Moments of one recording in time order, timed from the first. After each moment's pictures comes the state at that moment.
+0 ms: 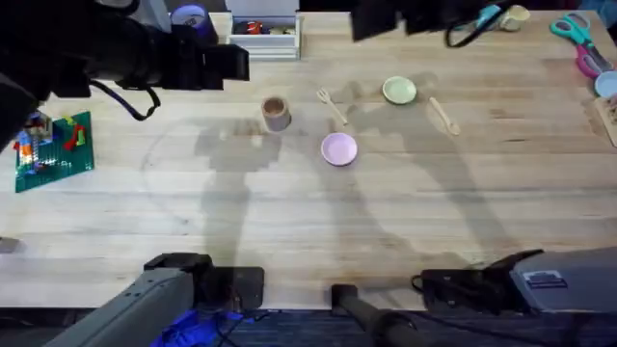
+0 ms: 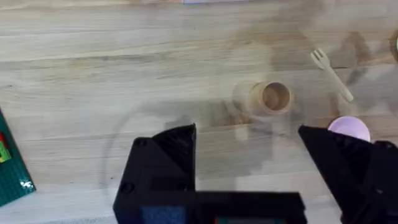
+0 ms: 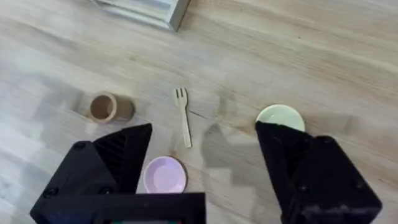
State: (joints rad) left arm -0.01 1.14 1.16 -0.90 0.09 0.01; right arm 0.35 1.59 1.50 -0.77 -0.13 0.06
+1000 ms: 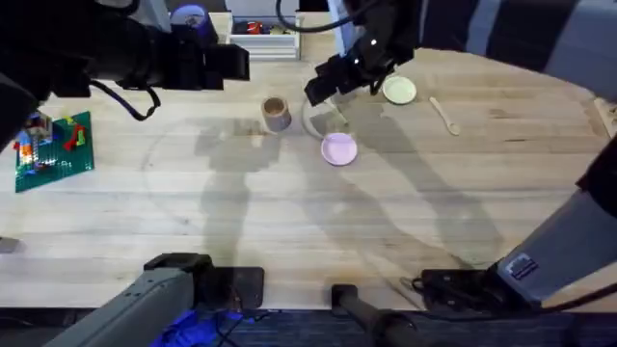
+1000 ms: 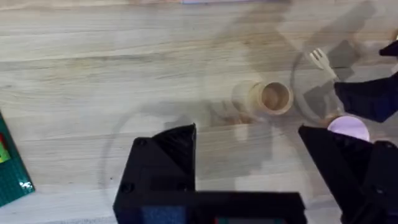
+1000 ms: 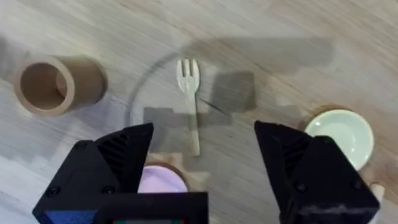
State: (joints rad) left arm -0.01 1.14 1.16 -0.90 0.09 0.01; right arm 0.52 1.92 1.50 -0.71 0.01 0.04
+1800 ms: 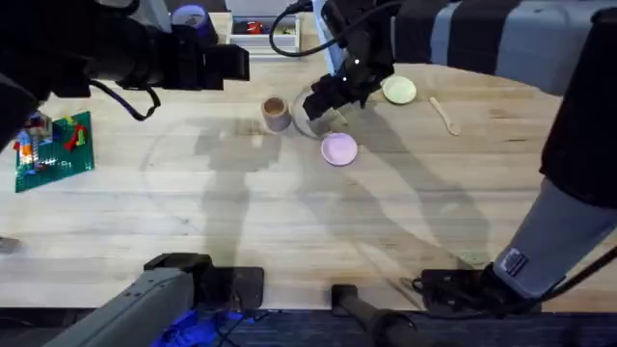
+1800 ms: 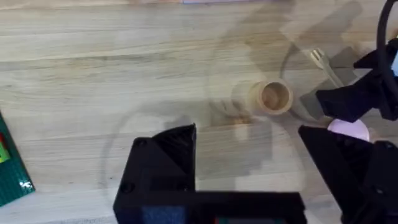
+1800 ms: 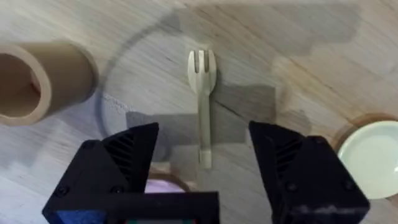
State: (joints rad) left arm -0.01 1.14 1.16 -0.90 0.09 0.01; right arm 0.54 2.03 1.50 -0.69 0.01 0.04
